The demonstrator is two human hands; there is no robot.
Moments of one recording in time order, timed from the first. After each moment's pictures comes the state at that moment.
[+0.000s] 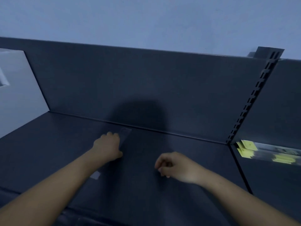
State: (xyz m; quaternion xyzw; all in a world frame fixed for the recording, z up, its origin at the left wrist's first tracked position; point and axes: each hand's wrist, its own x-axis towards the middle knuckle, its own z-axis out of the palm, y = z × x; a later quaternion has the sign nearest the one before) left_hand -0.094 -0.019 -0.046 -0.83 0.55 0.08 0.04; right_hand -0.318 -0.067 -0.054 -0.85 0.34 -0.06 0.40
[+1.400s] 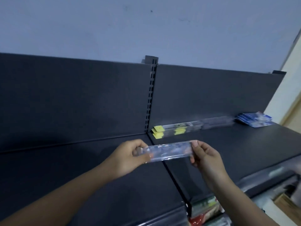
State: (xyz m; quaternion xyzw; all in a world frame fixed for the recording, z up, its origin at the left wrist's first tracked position) left_hand -0.293 -0.021 -0.020 -0.43 0.76 0.36 -0.32; right_hand -0.523 0.018 -0.034 -0.42 0.52 -0.63 0.40
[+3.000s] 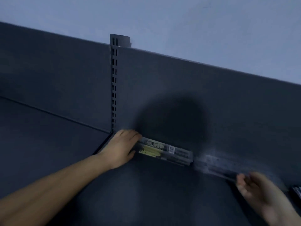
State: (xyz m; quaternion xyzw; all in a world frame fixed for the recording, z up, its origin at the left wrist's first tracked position) left_hand -0.507 -0.164 -0.081 -0.64 0.75 -0.07 -0.14; right_hand -0.871 -0.227 -0.039 -0.20 0.47 -0.55 0.66
